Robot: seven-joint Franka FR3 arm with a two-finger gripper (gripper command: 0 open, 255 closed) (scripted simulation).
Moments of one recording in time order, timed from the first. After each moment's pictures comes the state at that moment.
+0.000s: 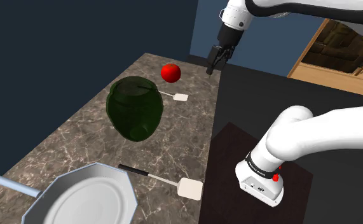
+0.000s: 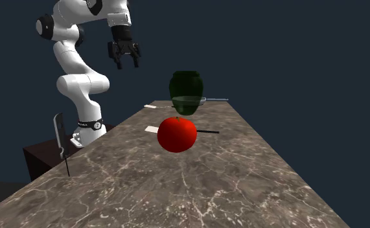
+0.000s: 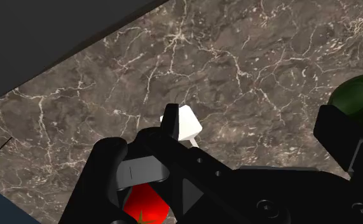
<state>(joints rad) -0.02 -0.78 0.00 -2.42 0.11 1.71 -0.05</state>
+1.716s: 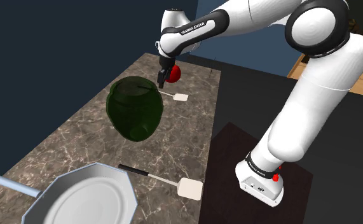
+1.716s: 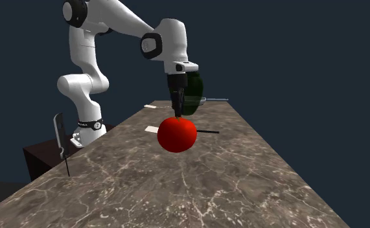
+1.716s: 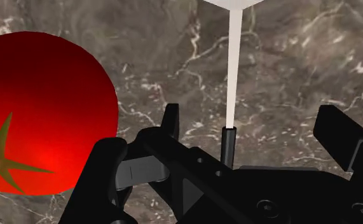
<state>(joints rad) 0.05 0.11 0.00 -2.06 0.04 2.23 -0.41</state>
